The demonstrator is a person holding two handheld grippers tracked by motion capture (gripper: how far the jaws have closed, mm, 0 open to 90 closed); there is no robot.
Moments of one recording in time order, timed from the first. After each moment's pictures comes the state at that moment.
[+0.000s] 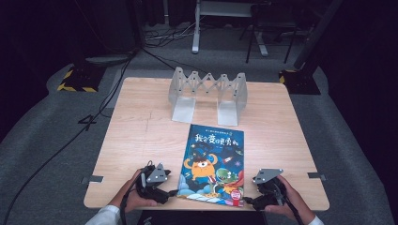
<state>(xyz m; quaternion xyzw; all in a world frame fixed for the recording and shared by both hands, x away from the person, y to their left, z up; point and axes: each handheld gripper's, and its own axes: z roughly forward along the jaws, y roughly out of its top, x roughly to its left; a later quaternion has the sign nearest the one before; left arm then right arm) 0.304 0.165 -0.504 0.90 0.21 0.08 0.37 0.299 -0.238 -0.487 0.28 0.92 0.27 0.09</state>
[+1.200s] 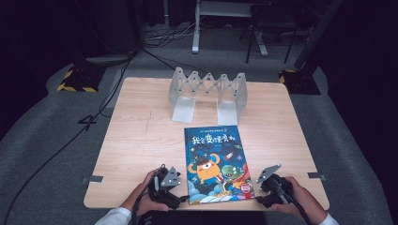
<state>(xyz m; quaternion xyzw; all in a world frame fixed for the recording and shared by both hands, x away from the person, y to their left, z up) 0.300 0.136 -0.505 0.90 0.21 0.08 0.36 0.297 -0.245 -0.465 0.30 0.94 0.14 0.05</state>
